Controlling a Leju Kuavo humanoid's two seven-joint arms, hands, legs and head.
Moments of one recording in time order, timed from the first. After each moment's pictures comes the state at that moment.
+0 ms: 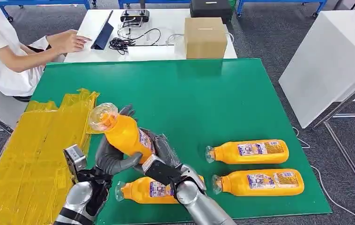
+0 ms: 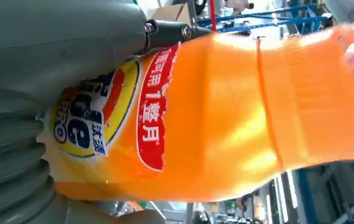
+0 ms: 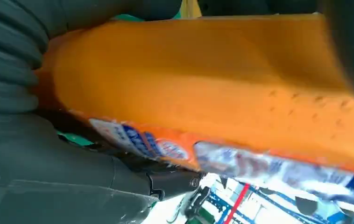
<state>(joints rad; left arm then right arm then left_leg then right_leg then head) -0.13 -0.12 -0.30 -1.45 0.03 -0.22 -0.48 -0.32 0.28 0.50 -0.97 0.37 -0.10 -0.50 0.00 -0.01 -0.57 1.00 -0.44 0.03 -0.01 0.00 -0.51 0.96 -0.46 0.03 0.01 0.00</state>
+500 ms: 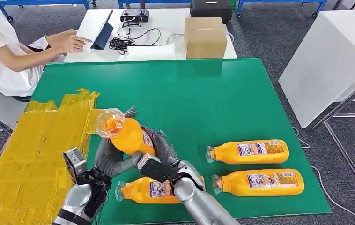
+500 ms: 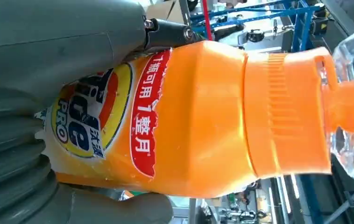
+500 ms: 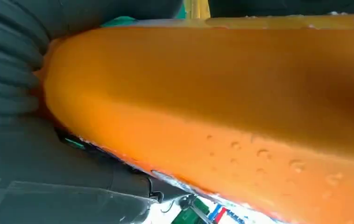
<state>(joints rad) -0.13 -0.11 -0.34 -1.48 0.02 -0.22 -0.49 -0.35 0.30 0.51 -0.92 0.42 -0.12 -0.51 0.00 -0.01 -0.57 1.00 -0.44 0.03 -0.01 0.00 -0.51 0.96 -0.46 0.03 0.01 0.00</state>
